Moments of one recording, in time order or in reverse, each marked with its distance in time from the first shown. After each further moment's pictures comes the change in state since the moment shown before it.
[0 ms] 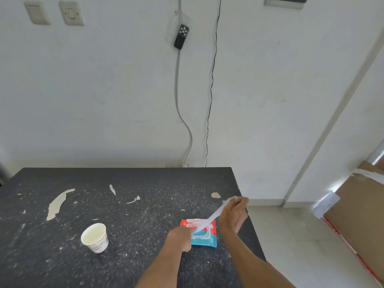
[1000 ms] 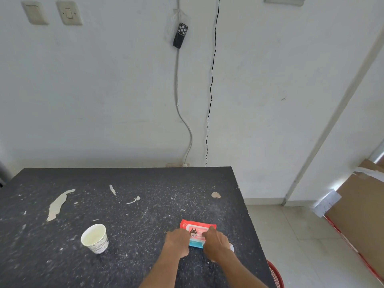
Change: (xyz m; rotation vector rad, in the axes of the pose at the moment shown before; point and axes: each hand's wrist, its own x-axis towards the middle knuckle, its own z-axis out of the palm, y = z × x) left_hand 0.005 -0.009 0.022 0.139 0.067 0.056; right_hand -0.045 0.055 -0.007 -1.018 -0.973 -0.411
